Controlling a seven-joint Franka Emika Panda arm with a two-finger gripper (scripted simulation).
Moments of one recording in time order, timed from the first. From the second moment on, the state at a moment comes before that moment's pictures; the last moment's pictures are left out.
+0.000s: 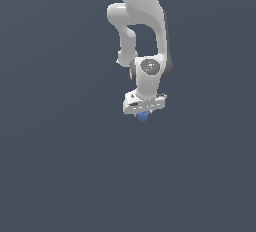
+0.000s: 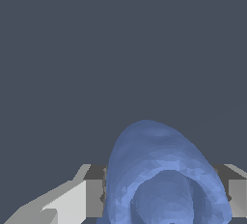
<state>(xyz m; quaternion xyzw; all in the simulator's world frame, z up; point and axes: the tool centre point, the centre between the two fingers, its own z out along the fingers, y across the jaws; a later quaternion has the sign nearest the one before) -0.074 0.076 0.056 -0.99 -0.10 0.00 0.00</state>
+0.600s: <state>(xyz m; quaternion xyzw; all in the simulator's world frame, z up) -0.008 0.077 0.113 -0.99 -0.10 0.00 0.00</state>
